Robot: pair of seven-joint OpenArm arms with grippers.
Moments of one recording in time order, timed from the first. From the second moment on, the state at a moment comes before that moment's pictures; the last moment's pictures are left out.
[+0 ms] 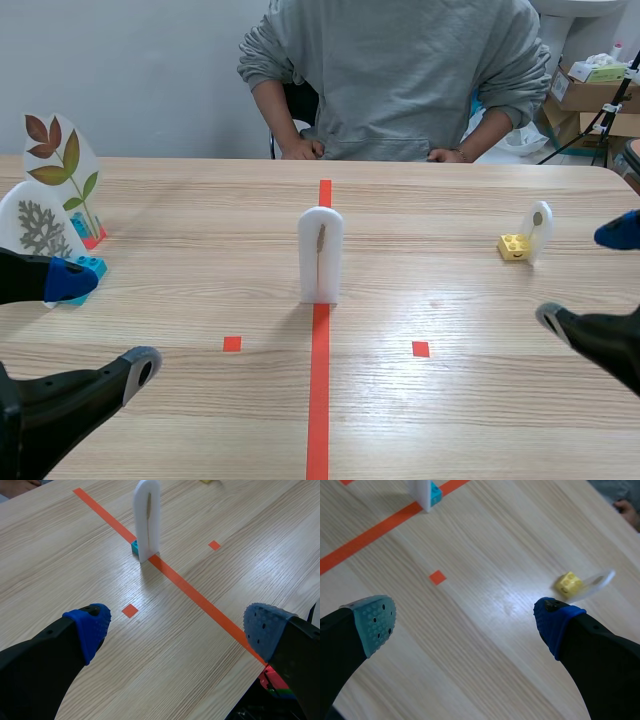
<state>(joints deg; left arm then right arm) 48.9 -35.1 -13.5 125.9 -27.5 -33.0 11.1 -35.4 41.8 19.1 115.9 24.1 37.4 -18.5</state>
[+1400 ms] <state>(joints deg) 48.9 -35.1 -13.5 125.9 -27.3 -33.0 11.0 27.2 16.7 -41.5 62.2 9.1 33.9 -14.4</state>
